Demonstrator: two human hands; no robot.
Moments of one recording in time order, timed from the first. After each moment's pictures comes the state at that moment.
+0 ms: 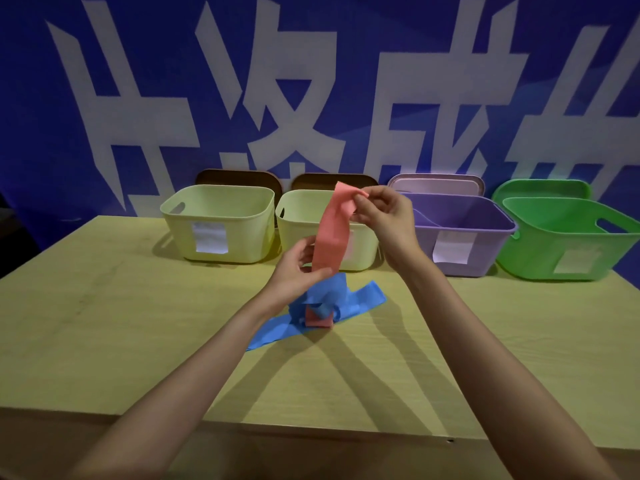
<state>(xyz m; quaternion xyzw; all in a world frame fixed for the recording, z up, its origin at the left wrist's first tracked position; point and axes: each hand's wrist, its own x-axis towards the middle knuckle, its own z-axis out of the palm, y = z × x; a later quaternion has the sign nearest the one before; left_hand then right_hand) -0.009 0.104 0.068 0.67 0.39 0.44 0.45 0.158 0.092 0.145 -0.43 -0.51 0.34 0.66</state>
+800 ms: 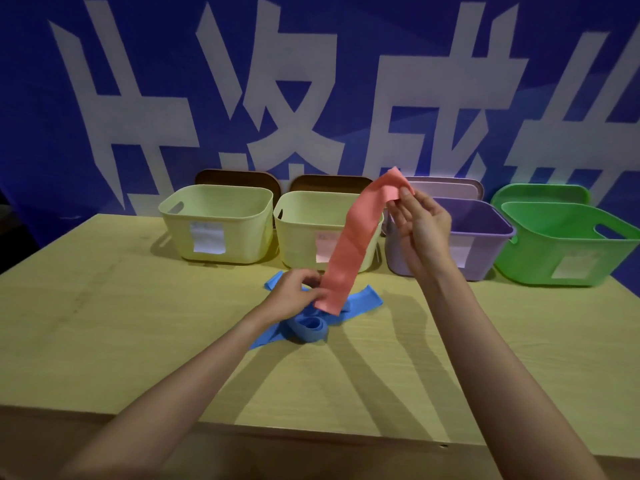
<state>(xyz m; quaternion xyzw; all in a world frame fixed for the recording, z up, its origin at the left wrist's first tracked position) -0.009 0.115 0.034 0.76 0.46 0.32 0.34 0.192 0.083 0.145 -0.29 -0.30 0.45 0.79</state>
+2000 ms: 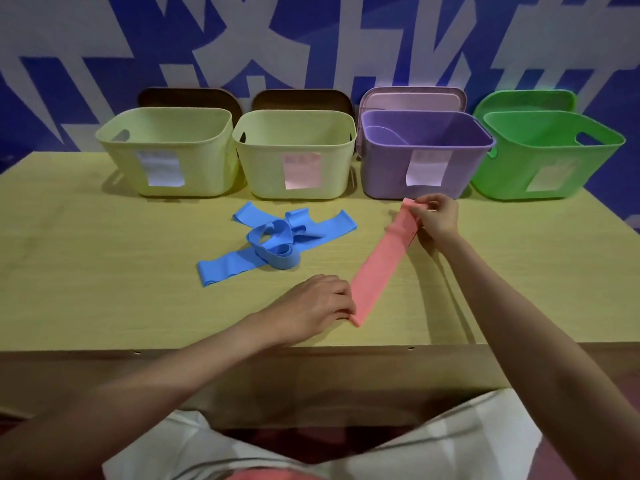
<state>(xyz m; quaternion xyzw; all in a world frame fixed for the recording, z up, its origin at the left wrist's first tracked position) 0.029 0.002 -0.006 0.96 0.20 0.14 0.12 0.327 0.096 -0.015 -0.71 -0.37 0.23 0.55</state>
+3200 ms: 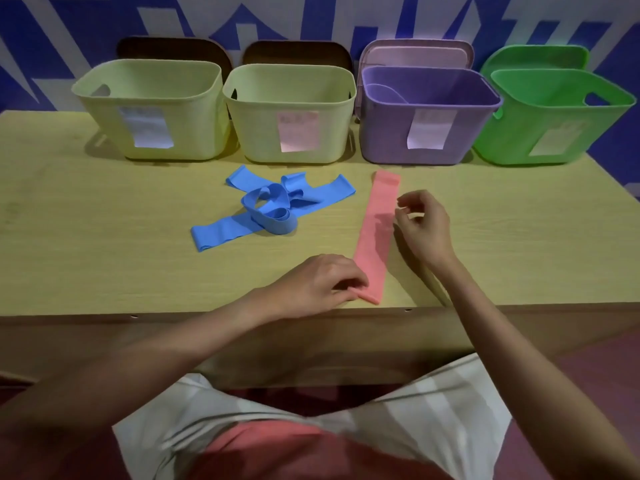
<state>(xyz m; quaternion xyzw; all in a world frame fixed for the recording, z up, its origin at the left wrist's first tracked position) 0.035 -0.016 -0.009 0.93 0.20 0.18 0.25 0.267 0.001 -0.024 -0.68 -0.55 0.13 0.48</state>
